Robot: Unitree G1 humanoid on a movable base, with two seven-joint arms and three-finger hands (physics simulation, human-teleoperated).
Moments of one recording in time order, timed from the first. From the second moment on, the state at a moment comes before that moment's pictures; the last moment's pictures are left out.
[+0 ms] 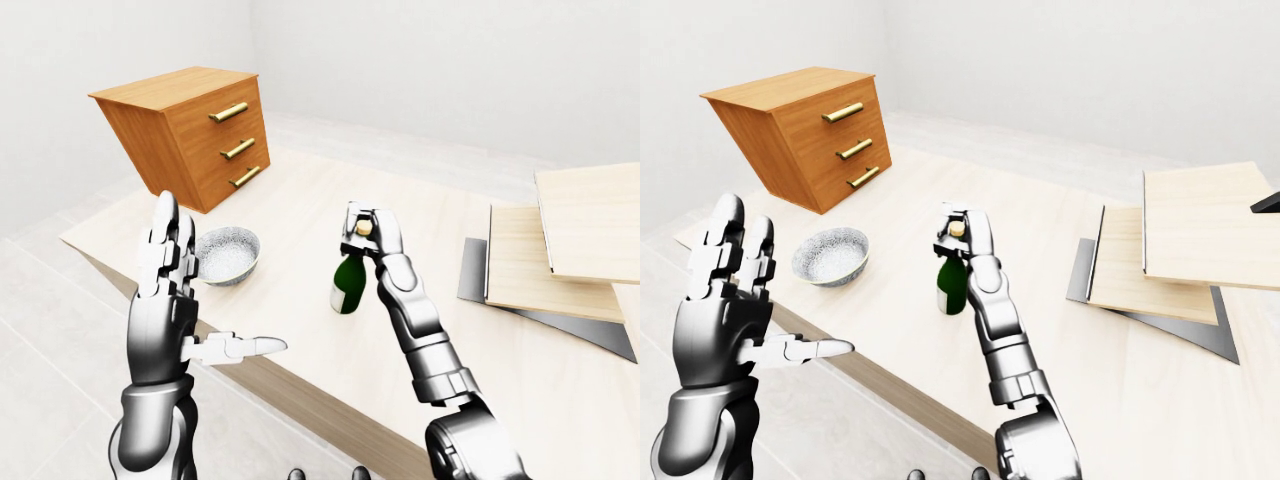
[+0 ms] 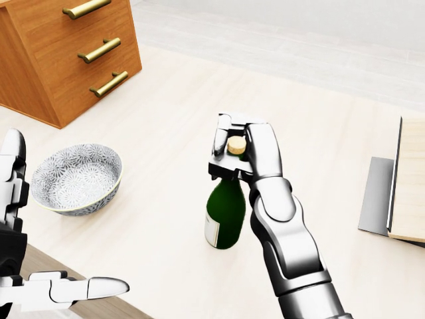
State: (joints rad) left arm 0.20 -0.01 0.09 -0.78 0.08 0.09 -0.12; right arm -0.58 0.06 0.02 0.34 0.03 0.09 -0.07
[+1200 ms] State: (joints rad) left arm 0.21 -0.01 0.08 -0.76 0.08 0.09 -0.12; right arm -0.64 -0.01 -0.04 0.13 0.13 0.09 -0.13
